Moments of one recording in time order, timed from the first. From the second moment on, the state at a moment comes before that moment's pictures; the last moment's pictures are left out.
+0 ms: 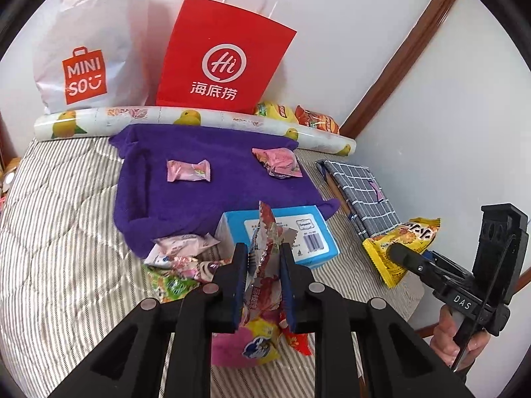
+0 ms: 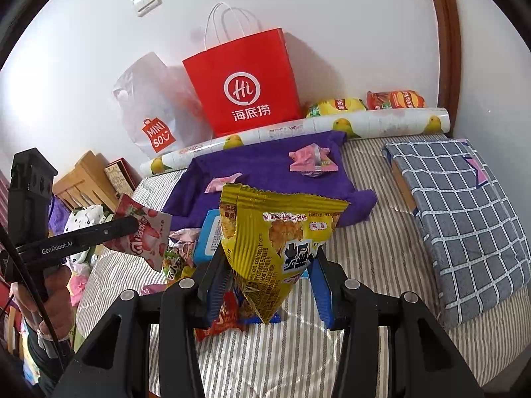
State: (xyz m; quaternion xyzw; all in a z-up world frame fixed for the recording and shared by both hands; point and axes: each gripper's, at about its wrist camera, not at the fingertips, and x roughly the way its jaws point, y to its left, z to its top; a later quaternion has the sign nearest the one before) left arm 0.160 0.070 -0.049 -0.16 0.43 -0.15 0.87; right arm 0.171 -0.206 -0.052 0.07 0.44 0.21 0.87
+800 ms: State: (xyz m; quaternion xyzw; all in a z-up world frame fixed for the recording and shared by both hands) left arm 0.248 0.091 -0.057 -0.17 0.44 -0.13 0.87; right arm 0.275 -0.175 -0.060 0.06 0.43 0.21 0.87
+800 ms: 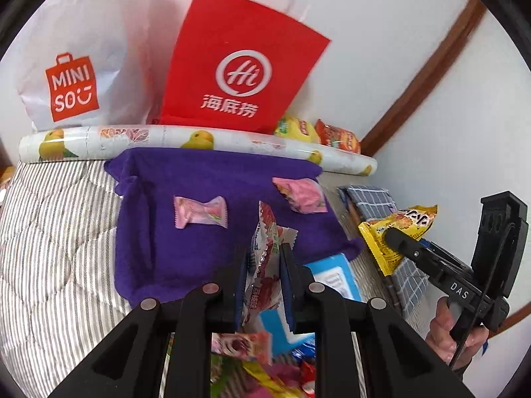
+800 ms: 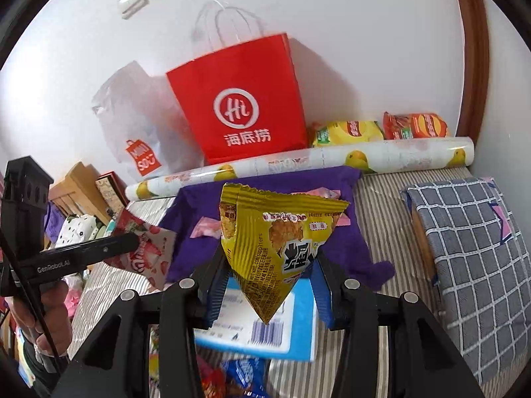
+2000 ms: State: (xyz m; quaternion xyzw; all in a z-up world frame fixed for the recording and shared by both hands) left arm 0.326 0.125 -0.153 -0.21 0.53 -0.07 0.82; right arm 0.365 -0.168 -0.173 0.07 0.51 0.18 0.84
